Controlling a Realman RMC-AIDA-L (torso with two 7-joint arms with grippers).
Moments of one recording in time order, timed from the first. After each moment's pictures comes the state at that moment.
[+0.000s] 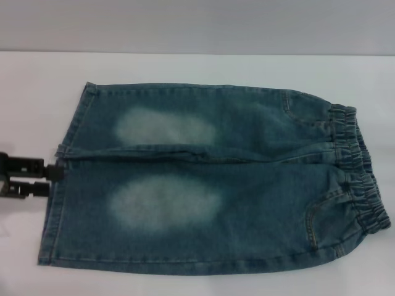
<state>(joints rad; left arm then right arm) -0.54 -1.81 0.48 0.65 2.34 1.89 -2.41 0.36 2.07 -0.60 -0.10 -0.50 -1.35 0.36</state>
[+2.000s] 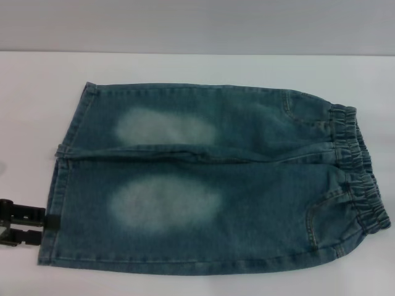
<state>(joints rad) -0.49 -1.84 0.59 0.65 2.43 1.80 -2.46 0.40 2.07 -0.58 -0.13 -0.49 -1.26 0.34</state>
